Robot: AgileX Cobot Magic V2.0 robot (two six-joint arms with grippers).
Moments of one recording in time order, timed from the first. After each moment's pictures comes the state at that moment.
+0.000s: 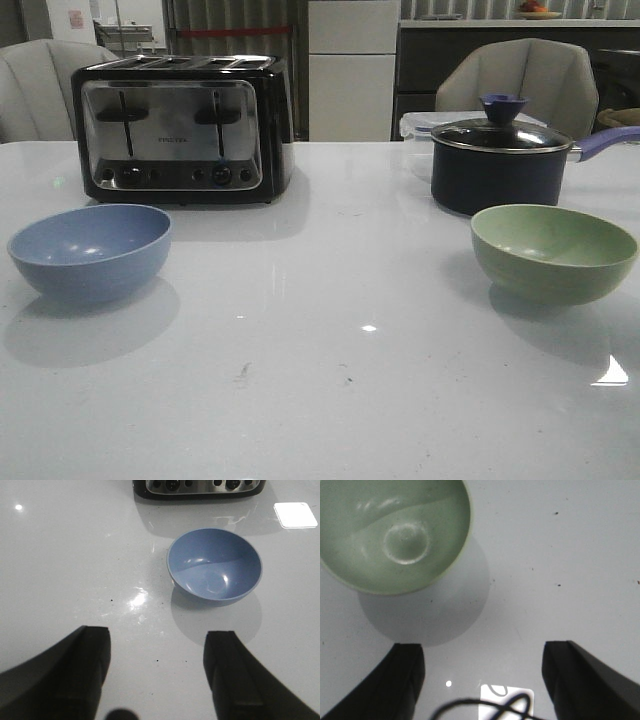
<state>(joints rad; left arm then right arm) -0.07 0.67 -0.59 -0.06 0.62 0.07 0.00 1.26 -0.81 -0.04 0.62 0.06</state>
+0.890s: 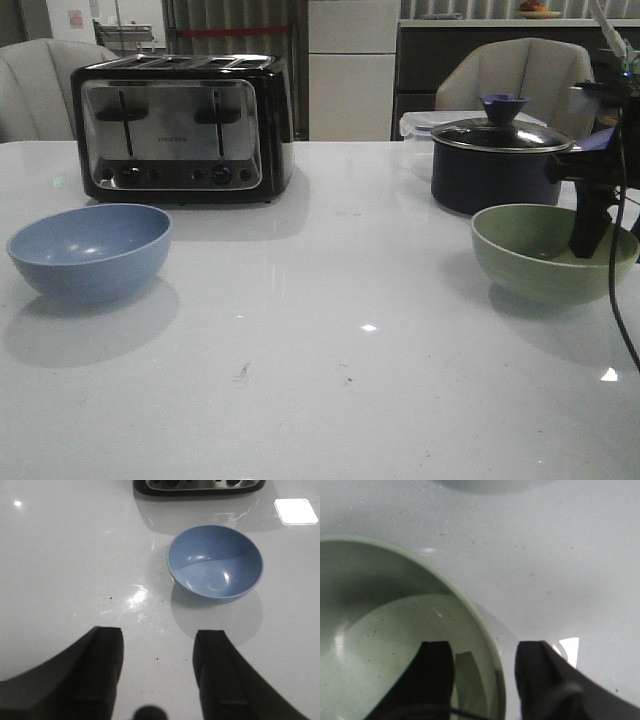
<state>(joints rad) -0.07 0.67 -0.59 -0.06 0.62 0.07 -0.04 1.90 -1.29 0.18 0.72 -0.05</state>
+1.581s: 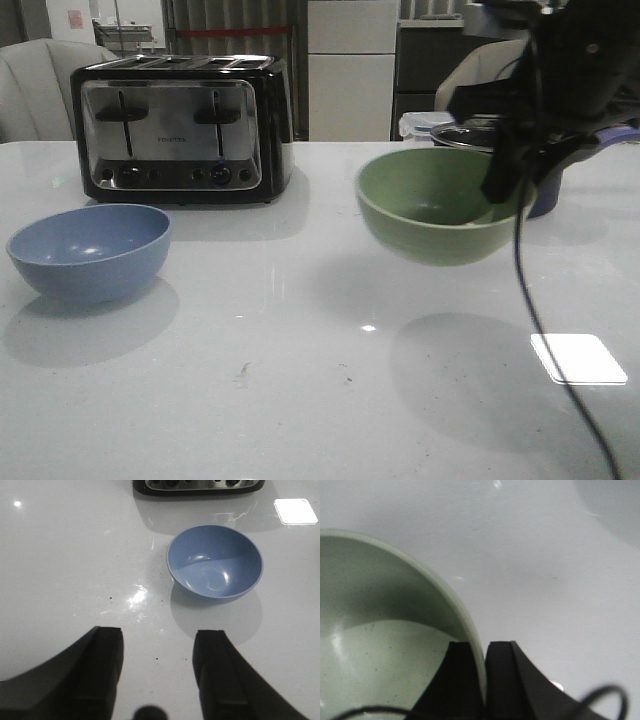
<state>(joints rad) -0.07 0.67 -0.59 -0.06 0.62 0.07 0.24 1.75 -1.29 0.18 0.74 -0.09</state>
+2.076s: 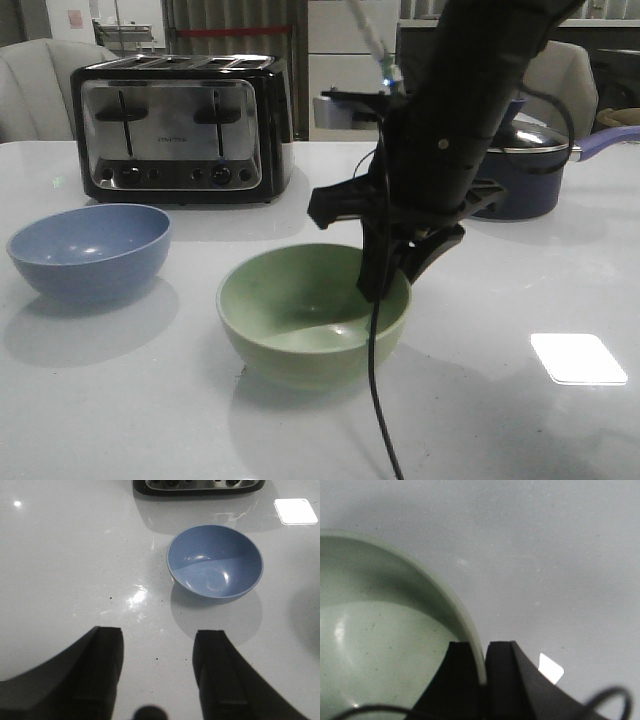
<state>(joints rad) -0.07 0.67 -0.59 -0.06 0.62 0.07 0.49 1.90 -1.29 0.23 0.71 -0.09</state>
